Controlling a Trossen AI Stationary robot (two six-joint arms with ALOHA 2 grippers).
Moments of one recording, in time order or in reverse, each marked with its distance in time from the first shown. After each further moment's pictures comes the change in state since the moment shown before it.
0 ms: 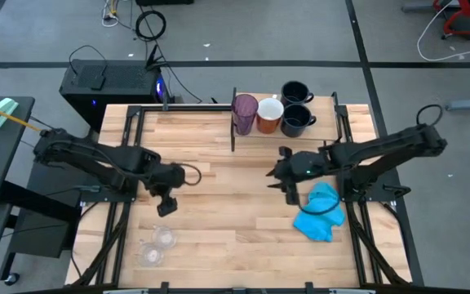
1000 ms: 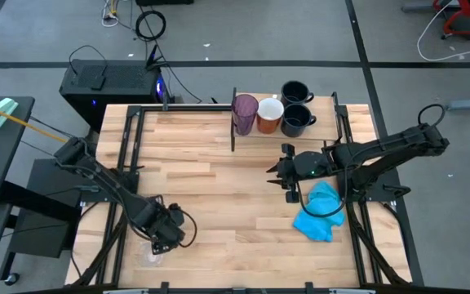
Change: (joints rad) left arm -0.436 0.324 0.047 -0.017 -0.119 -0.237; right arm 0.025 -0.029 -0.014 0.032 0.100 -0.031
